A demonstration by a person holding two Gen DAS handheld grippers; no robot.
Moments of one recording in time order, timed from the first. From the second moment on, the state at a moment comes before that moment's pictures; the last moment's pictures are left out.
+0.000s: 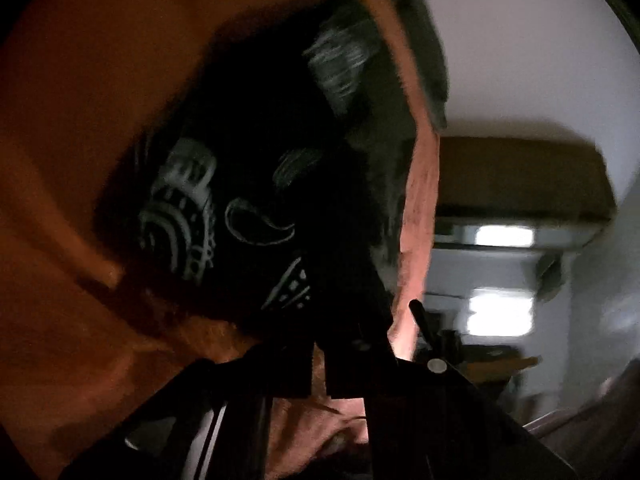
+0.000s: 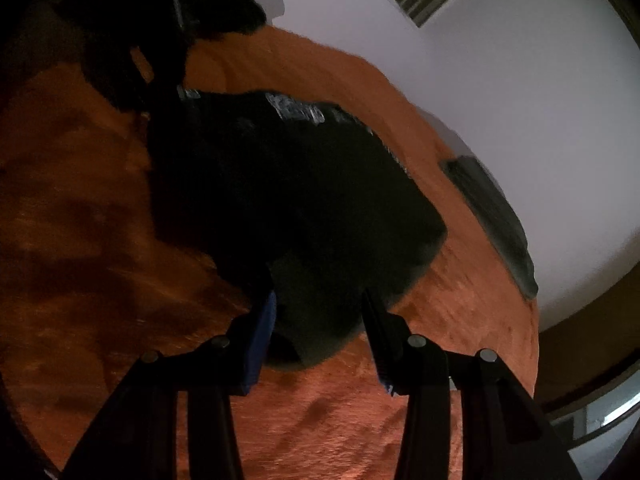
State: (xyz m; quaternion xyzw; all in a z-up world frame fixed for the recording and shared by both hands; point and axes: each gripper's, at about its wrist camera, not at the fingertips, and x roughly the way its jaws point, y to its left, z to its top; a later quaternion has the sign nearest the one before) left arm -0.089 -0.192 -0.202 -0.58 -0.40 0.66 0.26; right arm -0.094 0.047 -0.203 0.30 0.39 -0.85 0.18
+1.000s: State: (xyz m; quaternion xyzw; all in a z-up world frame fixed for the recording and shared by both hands) left arm -0.100 -0.162 -0.197 -0.60 -0.31 0.69 0.26; right arm -0.137 0.093 -0.202 0.47 0.17 -0.84 0.23
